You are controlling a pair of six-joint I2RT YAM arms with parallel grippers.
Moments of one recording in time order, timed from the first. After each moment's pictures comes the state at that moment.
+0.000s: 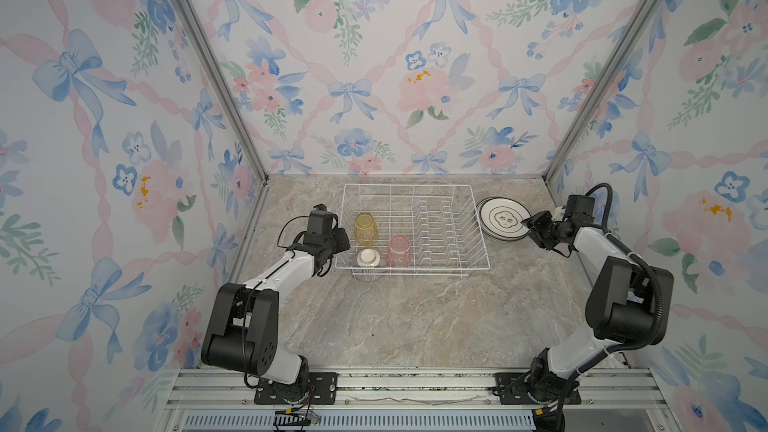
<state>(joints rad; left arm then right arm) -0.19 1.49 0.83 -0.10 0.03 -0.47 -0.30 1.67 1.14 -0.38 -0.41 0.68</state>
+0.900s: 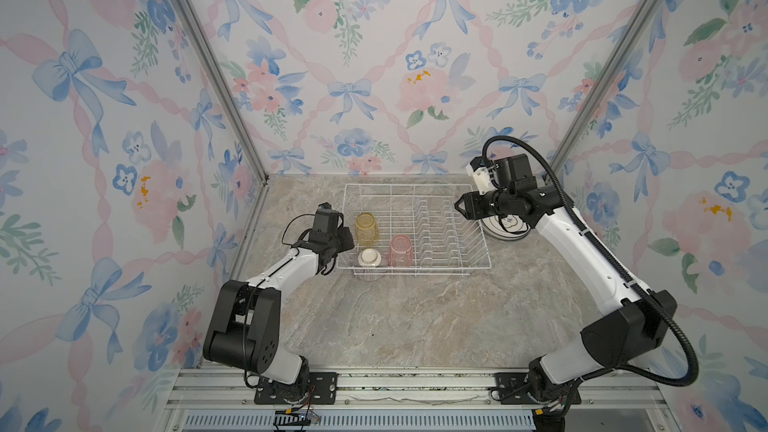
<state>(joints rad) -0.25 1.50 0.86 -0.13 0.00 -0.48 0.39 1.57 1.61 -0.86 -0.19 0.06</state>
